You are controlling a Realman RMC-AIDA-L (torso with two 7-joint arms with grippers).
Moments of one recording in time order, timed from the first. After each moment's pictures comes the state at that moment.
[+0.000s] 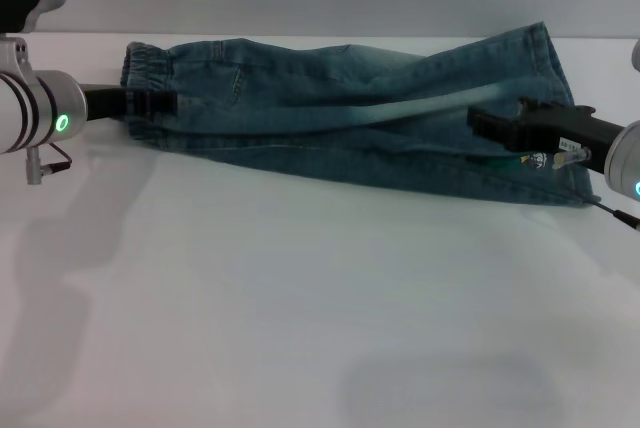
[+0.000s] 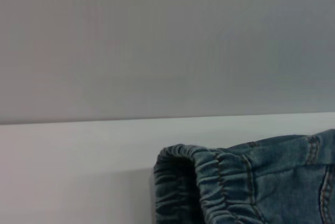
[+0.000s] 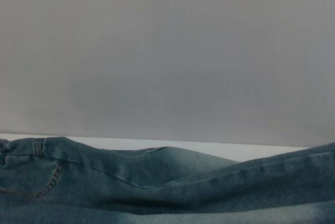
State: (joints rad) left arm -0.52 -2.05 -1.74 -0.97 2.57 -0.57 0.29; right arm 0.18 2.08 -1.61 -1.23 1.19 0.50 -0.80
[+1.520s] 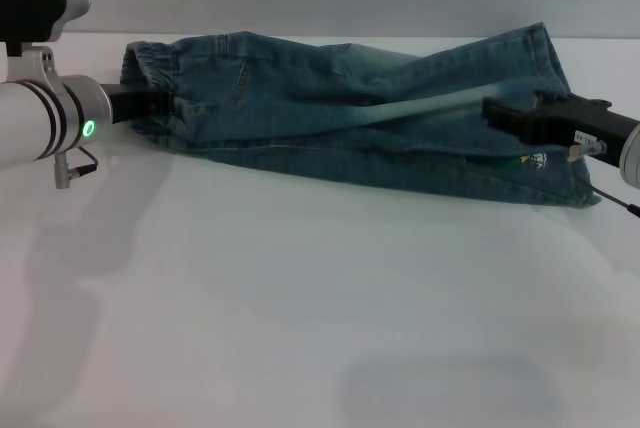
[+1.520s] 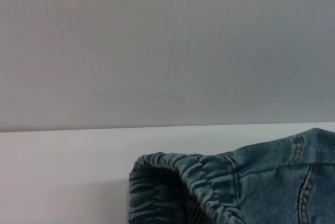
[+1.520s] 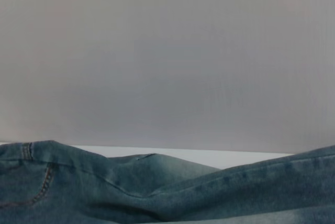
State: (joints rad) left arm -0.53 -2.06 -1.67 -0.90 2.51 -0.45 0.29; right arm 0.18 2.07 -1.58 -1.24 1.19 0.51 -0.80
